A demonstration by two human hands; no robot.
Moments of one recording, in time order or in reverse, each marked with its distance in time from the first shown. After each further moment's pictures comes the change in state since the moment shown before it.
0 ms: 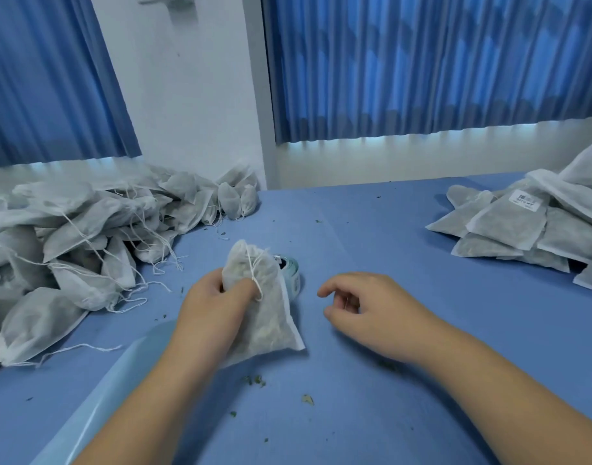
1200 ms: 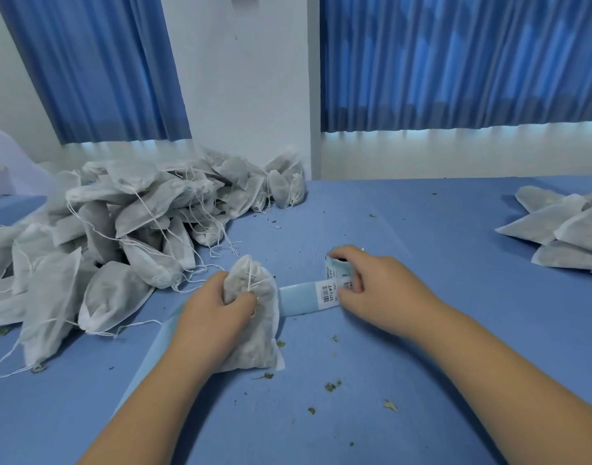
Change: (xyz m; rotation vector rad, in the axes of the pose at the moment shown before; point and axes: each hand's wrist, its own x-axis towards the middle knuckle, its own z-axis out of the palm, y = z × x) left_hand 0.025 -0.045 -0.074 0.245 0.113 0.073; right_hand 0.065 -0.036 0.049 -0.198 0.012 -0.029
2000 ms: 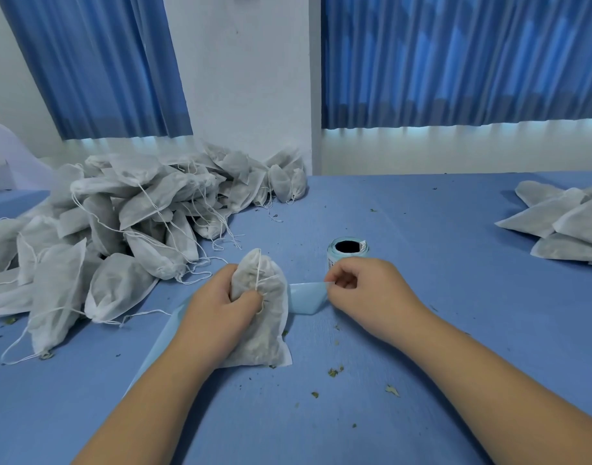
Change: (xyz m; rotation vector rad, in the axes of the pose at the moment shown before) left_hand -0.006 -0.007 -0.002 -0.055 -0.082 0.094; right_hand -0.016 -0.024 0.017 0.375 0.077 0.128
